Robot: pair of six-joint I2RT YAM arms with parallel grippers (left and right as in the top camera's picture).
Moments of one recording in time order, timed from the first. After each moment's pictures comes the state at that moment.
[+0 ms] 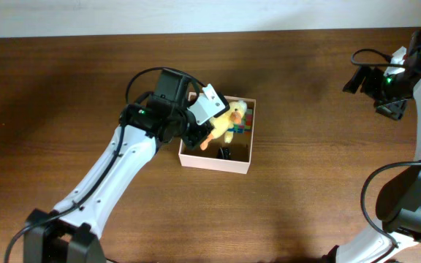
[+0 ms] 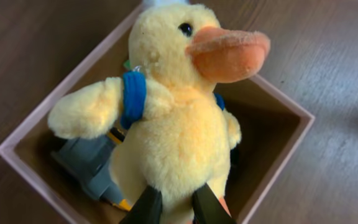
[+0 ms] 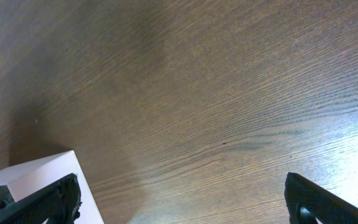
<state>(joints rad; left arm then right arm) -0.43 1.63 1.32 -0.69 0.37 0.51 -0.36 1.91 1.80 -1.19 -0.26 0.21</state>
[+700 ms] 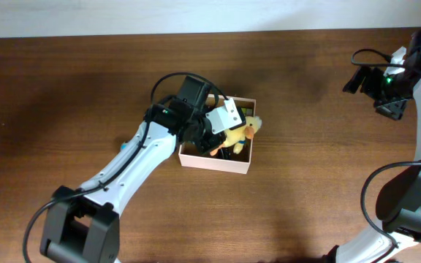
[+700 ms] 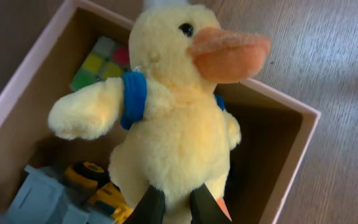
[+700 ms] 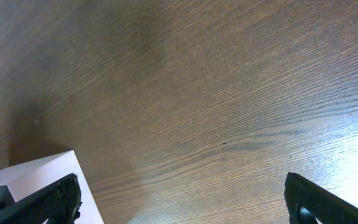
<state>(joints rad) -0.50 1.74 1.32 -0.64 0.37 0.66 -0.36 1.91 1.80 -1.19 -0.26 0.21</state>
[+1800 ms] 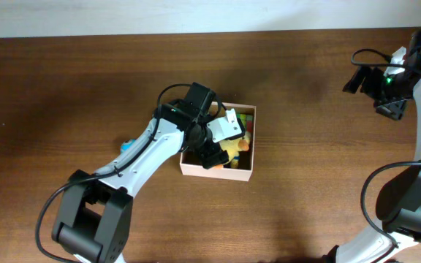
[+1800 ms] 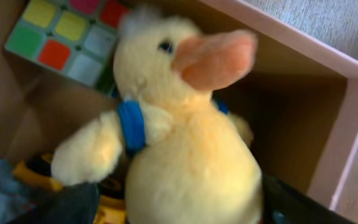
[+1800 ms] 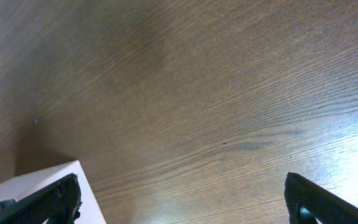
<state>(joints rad) -0.52 1.83 1.33 -0.73 0.38 0.67 -0.36 1.91 1.80 -1.19 -0.26 0.21</state>
